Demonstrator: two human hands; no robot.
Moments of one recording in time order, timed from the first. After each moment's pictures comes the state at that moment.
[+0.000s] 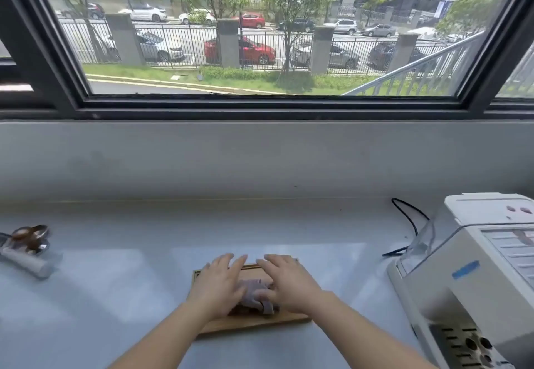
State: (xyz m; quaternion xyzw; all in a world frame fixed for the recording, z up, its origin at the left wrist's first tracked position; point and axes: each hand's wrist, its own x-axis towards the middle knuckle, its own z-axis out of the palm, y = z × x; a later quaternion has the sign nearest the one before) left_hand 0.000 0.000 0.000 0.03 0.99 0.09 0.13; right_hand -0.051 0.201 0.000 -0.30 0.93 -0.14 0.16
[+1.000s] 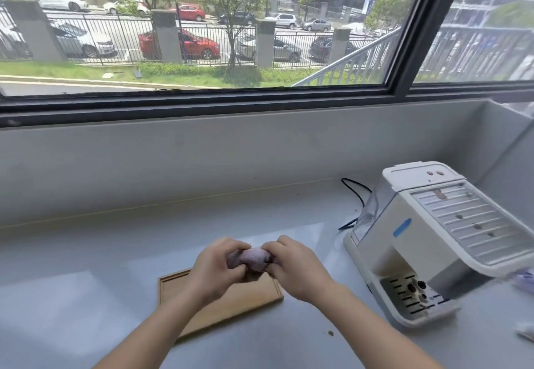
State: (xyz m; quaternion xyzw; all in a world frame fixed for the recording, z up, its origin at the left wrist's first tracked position) left_hand -0.005 0.044 0.059 0.11 0.90 0.41 0.02; right_hand -0.006 0.251 0.074 -0.18 0.95 -0.24 0.05
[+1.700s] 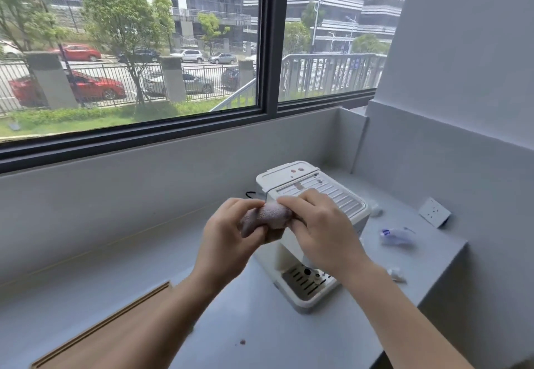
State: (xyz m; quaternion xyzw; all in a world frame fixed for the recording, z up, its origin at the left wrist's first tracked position) left_hand 0.030 0.260 0.183 0.31 0.78 0.52 -0.15; right_hand 0.101 0.434 0.218 -0.02 0.95 -0.20 -0.25
